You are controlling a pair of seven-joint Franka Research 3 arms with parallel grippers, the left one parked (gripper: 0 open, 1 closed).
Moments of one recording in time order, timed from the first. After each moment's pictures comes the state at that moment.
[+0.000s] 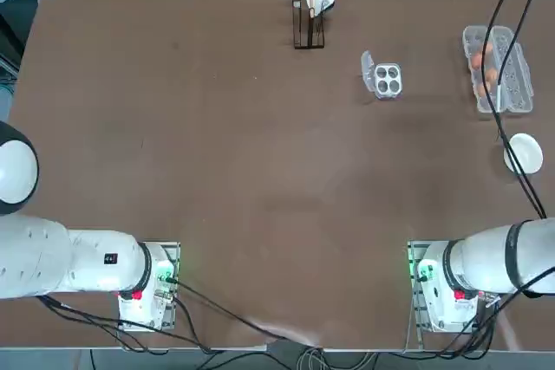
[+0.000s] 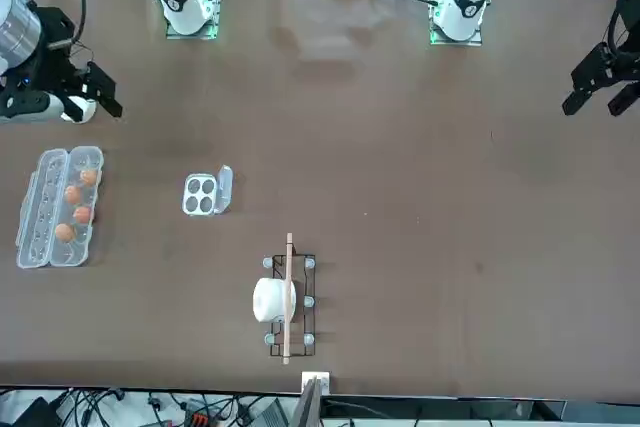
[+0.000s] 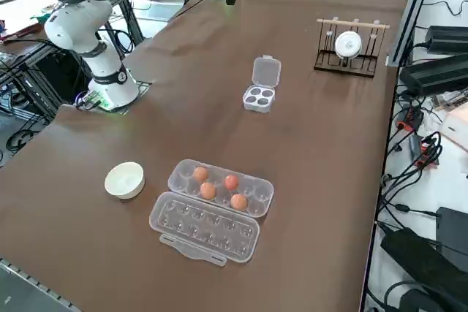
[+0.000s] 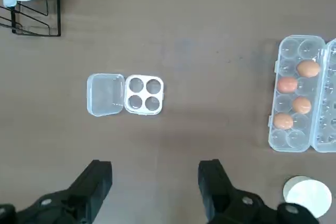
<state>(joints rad) 0.09 -0.03 0.00 -1.67 0.02 1.65 0.02</state>
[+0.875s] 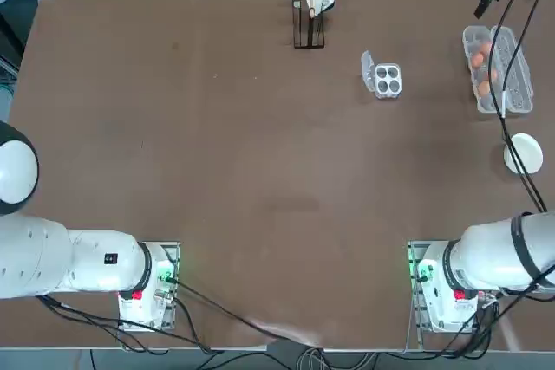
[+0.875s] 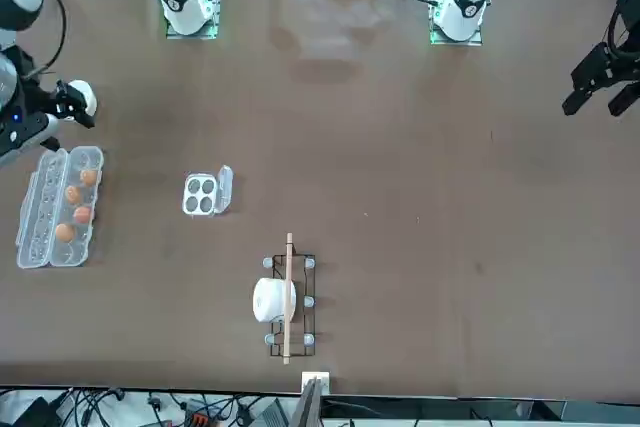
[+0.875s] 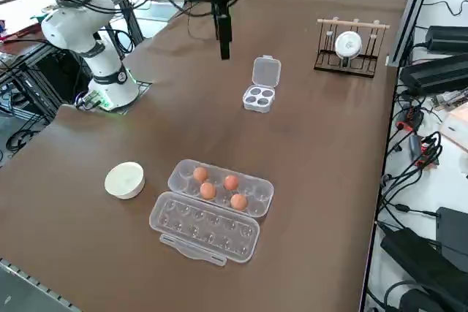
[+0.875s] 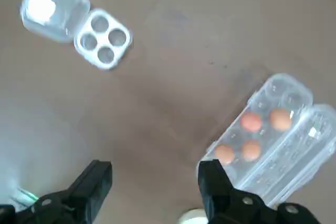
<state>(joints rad) -0.11 0.07 -0.01 -1.76 -0.03 1.75 -0.81</state>
